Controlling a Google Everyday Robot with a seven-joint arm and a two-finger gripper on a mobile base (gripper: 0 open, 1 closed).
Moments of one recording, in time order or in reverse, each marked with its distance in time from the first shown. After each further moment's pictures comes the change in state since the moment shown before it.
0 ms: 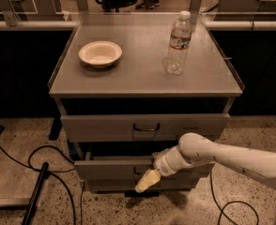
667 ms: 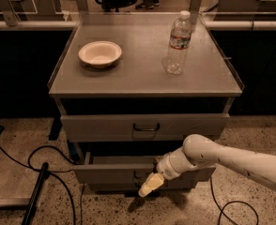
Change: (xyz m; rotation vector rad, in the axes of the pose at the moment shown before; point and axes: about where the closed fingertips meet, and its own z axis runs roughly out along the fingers) arm 0.016 0.020 -0.012 -0.070 0.012 0.031
